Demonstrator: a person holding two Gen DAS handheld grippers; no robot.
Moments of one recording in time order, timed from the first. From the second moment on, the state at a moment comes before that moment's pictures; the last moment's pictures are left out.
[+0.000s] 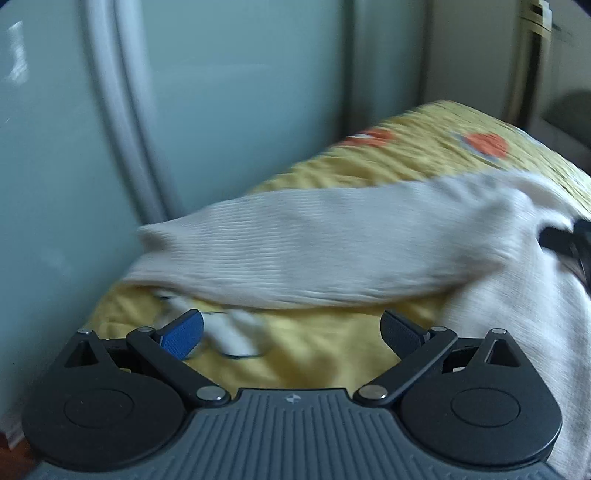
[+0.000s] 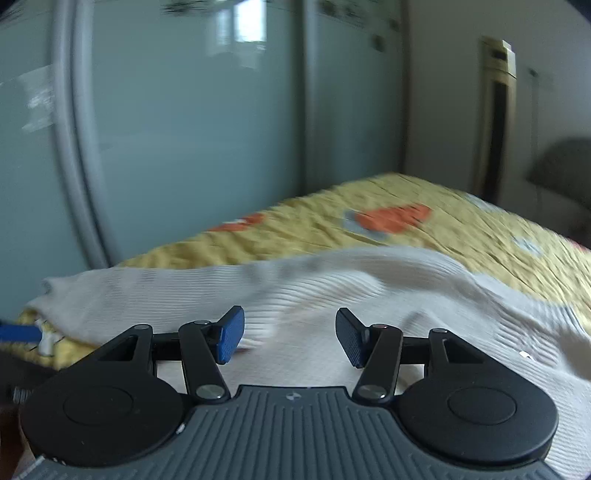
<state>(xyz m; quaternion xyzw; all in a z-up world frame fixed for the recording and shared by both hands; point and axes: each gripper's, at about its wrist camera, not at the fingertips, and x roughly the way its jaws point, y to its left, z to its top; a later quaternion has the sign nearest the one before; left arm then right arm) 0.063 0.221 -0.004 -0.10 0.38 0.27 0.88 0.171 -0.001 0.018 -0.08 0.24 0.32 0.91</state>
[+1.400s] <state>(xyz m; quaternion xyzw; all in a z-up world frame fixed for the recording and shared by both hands) 0.049 0.371 -0.057 -0.60 0.22 0.20 0.74 0.093 0.138 -0.030 -0.36 0.12 0.47 0.80</state>
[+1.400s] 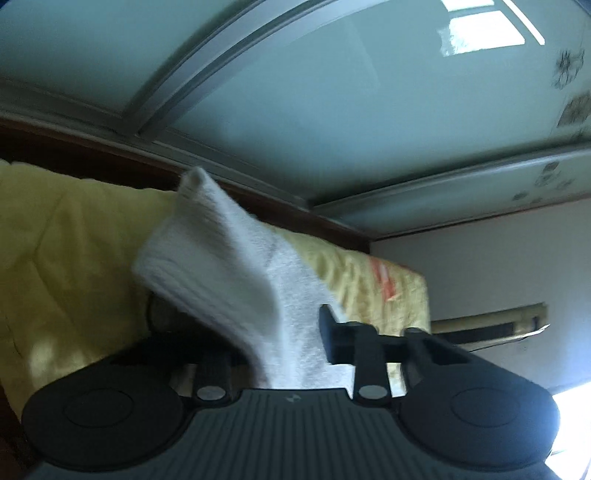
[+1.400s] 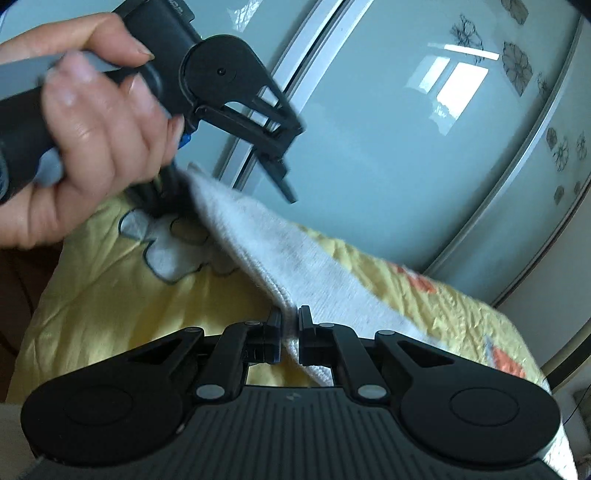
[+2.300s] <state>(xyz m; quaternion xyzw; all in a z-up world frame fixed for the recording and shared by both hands) 0.167 0.219 0.143 -0.12 0.08 0.20 0.97 0.195 -0.064 0.003 -0.03 0.28 0.27 0.92</state>
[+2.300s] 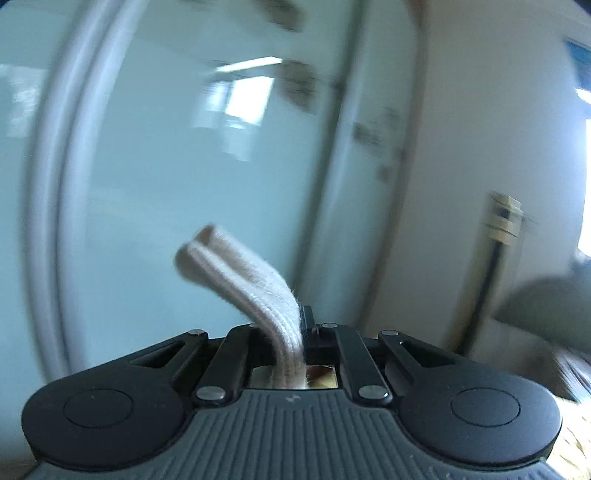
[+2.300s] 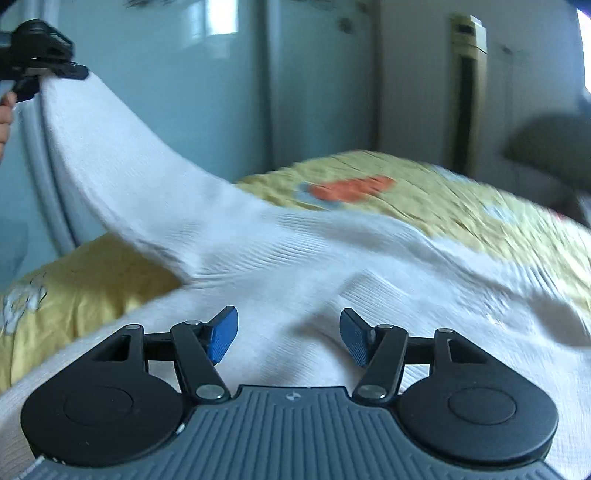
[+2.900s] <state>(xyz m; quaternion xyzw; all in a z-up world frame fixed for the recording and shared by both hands) 0.171 0.063 0.028 -0.02 0.23 -0.02 0.97 0.208 -0.160 -0.019 0.16 0.32 0.19 0.91</state>
